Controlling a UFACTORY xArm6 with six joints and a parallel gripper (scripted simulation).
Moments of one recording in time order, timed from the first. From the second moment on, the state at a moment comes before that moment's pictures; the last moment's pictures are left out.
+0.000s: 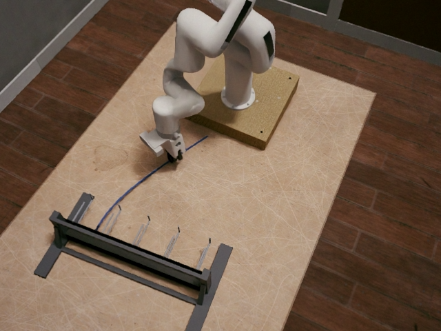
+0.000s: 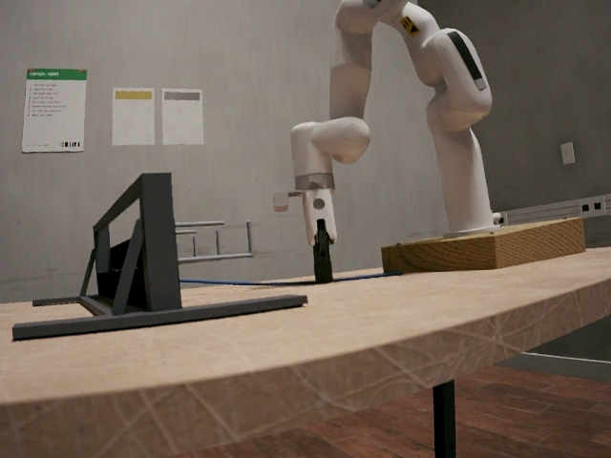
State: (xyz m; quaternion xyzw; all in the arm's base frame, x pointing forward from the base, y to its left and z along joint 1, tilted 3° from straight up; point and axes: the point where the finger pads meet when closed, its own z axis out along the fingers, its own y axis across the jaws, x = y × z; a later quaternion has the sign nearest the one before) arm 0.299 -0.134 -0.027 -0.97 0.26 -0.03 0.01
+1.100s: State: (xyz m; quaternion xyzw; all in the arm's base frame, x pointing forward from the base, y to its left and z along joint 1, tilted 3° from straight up) arm 0.298 -0.134 -0.012 -0.97 0.26 -0.03 0.01
